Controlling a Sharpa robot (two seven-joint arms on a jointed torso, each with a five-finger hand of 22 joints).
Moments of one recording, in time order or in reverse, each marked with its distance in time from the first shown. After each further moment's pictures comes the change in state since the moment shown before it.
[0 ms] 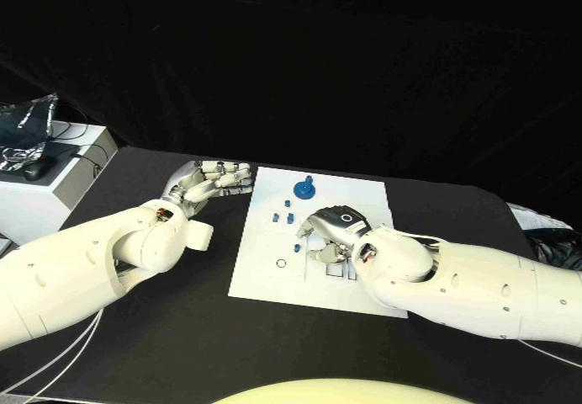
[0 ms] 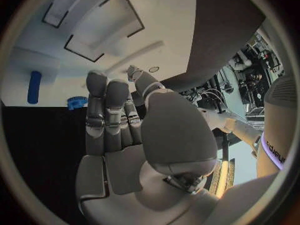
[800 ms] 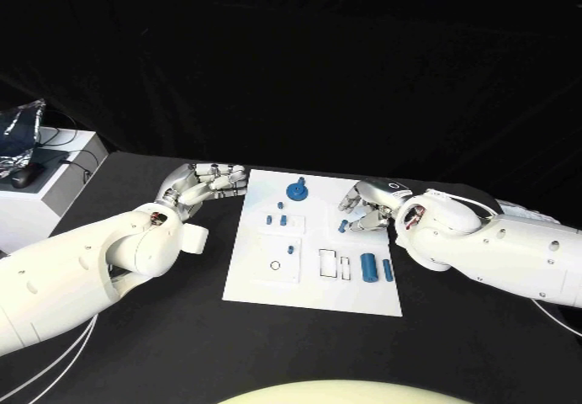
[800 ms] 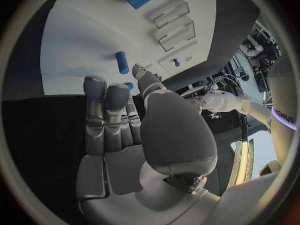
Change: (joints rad) left arm 0.000 0.006 0.000 -0.004 0.001 0.000 0.002; left_hand 0.004 0.004 -0.003 -0.003 0.000 -0.009 0.009 0.000 0.000 -0.002 0.001 0.000 0.000 0.000 0.000 0.000 0.000 0.000 0.000 0.000 0.000 0.000; right arm 0.089 -0.140 0.017 -0.112 0.245 0.059 0.150; right_hand 0.007 0.017 -0.139 0.034 0.018 0.010 0.012 0.000 0.000 0.061 -0.012 0.000 -0.001 0.003 -0.003 0.040 0.035 -0.016 0.006 -0.007 0.090 0.024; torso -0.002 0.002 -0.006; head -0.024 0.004
